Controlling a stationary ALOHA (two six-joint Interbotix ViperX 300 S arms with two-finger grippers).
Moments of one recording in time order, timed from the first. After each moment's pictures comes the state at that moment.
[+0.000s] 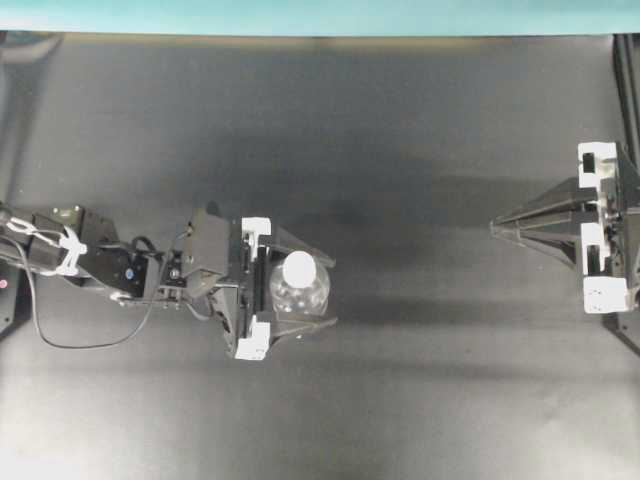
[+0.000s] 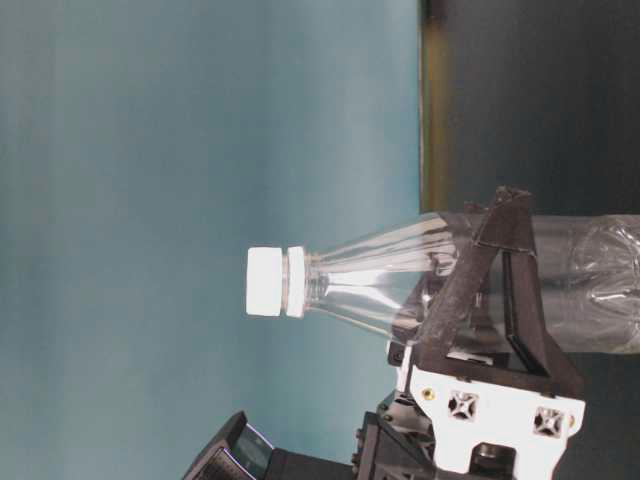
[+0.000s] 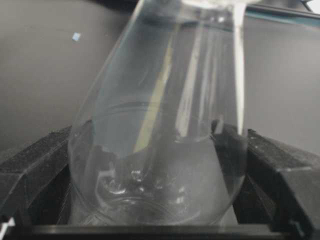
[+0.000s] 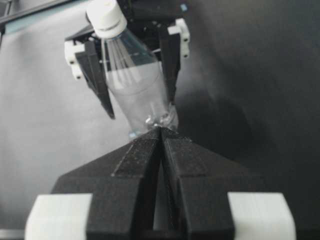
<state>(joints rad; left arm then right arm) -0.04 0.30 0.83 0.04 -0.94 -0.18 0.00 -0.89 1.10 0.04 0.08 0.25</state>
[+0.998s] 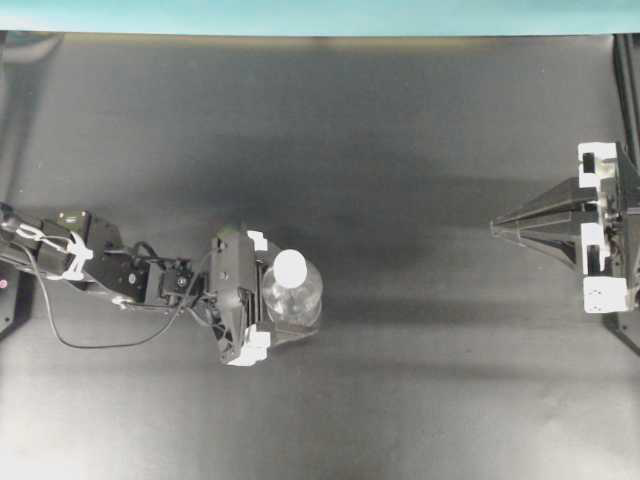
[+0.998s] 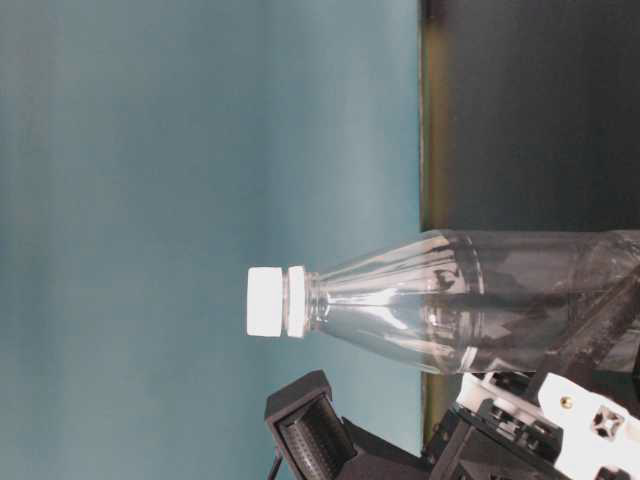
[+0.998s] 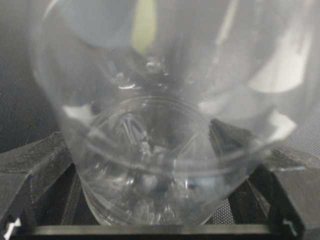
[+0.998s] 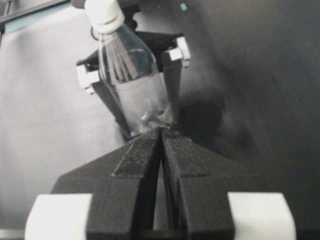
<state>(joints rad) -0.06 0.32 0.83 0.04 -0.80 -0.13 0.00 -0.89 1.10 0.04 0.08 0.25</state>
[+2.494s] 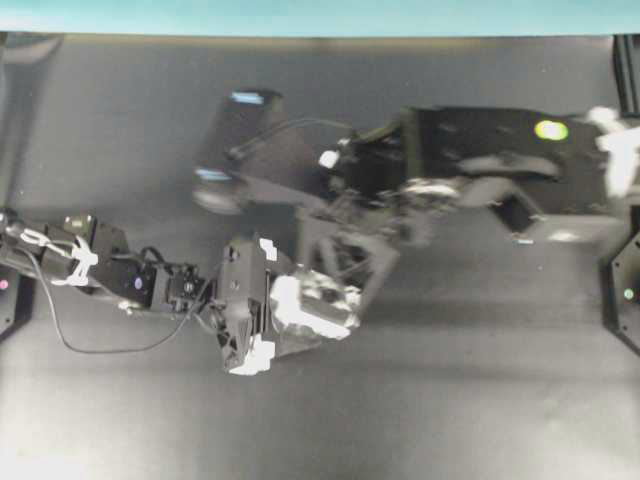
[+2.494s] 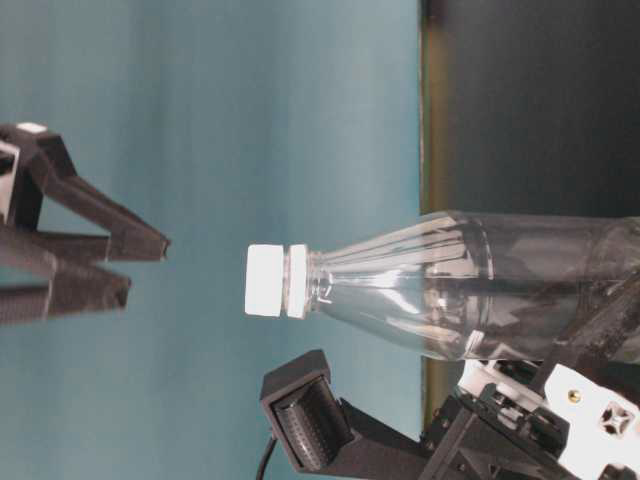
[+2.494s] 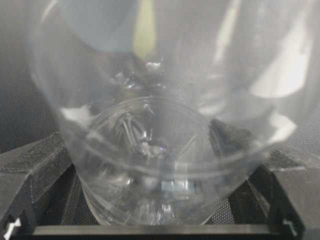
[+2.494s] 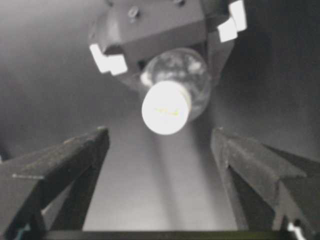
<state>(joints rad) -0.07 0.32 0.80 0.04 -0.79 -0.10 0.09 0.19 -0.33 0.07 1.32 0.38</state>
